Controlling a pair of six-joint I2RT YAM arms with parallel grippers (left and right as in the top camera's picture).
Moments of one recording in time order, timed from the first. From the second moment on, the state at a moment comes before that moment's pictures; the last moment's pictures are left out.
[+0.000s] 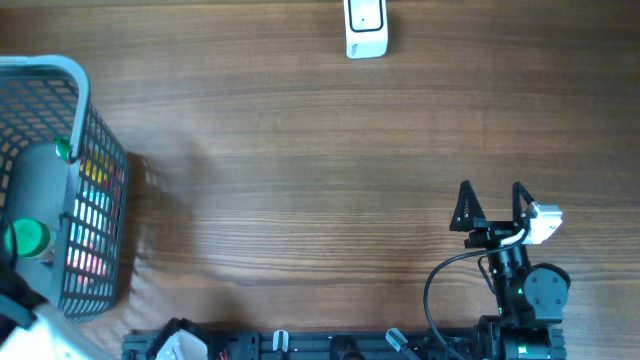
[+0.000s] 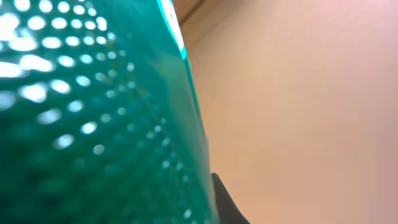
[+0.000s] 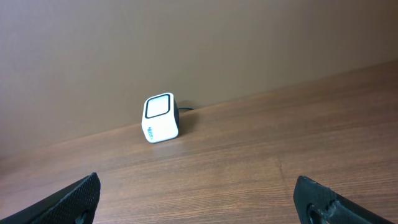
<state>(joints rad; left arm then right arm) 0.96 0.98 1.39 -0.61 0.41 -0.76 -0.04 0.01 0.01 0.00 -0.11 0.29</state>
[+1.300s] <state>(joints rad) -0.43 1.43 0.80 -0.35 0.32 -0.67 -0.04 0.01 0.01 0.00 -0.11 0.29</state>
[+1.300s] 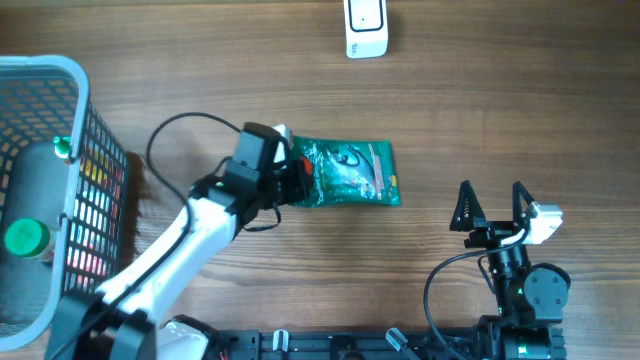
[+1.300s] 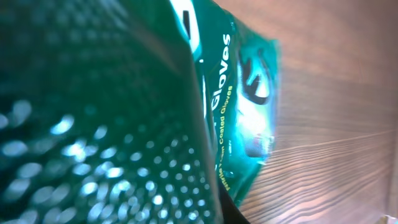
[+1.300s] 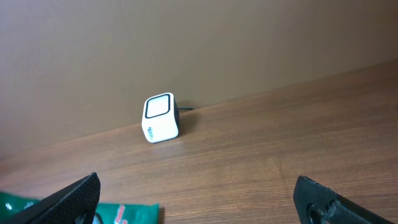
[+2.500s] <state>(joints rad) -0.69 1.45 1.32 -0.88 0.12 -0.36 -0.04 0.01 0.01 0.00 -0.11 0.29</state>
